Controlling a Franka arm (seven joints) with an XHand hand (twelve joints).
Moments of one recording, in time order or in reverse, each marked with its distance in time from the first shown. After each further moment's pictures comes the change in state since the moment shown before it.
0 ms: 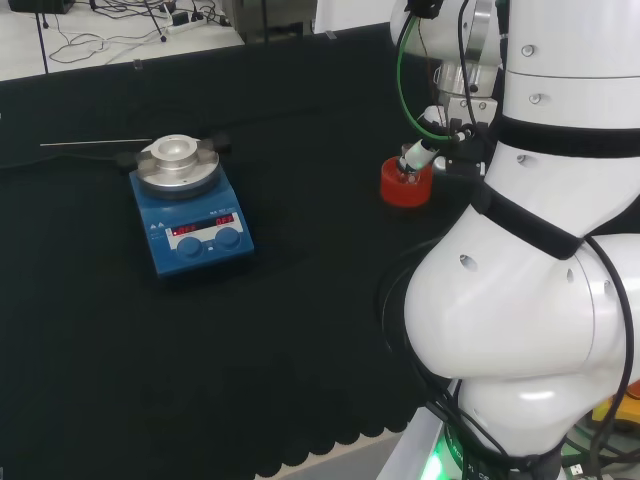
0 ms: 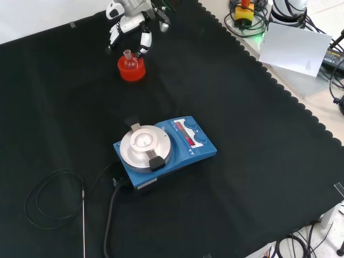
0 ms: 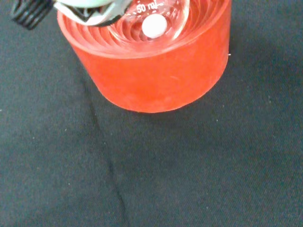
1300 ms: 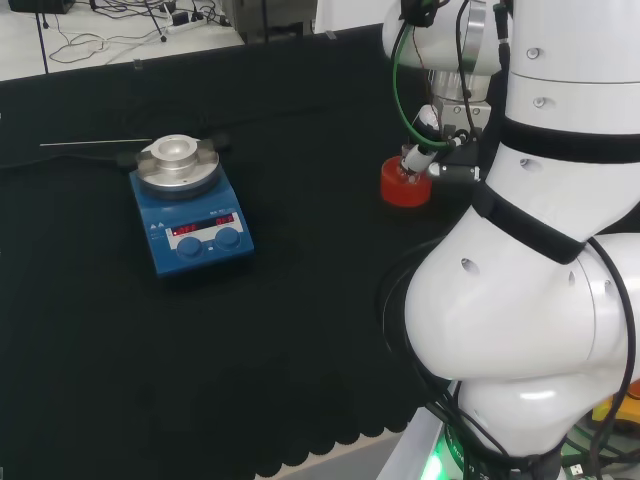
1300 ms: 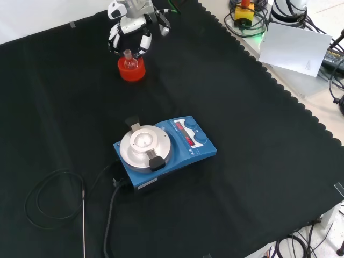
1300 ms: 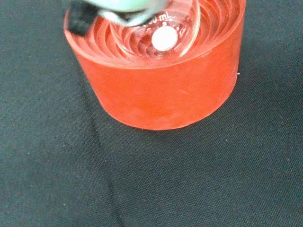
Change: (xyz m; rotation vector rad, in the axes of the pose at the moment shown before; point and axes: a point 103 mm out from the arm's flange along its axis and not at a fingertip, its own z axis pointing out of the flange) arm 0.006 0.003 0.004 -0.093 -0.037 -0.006
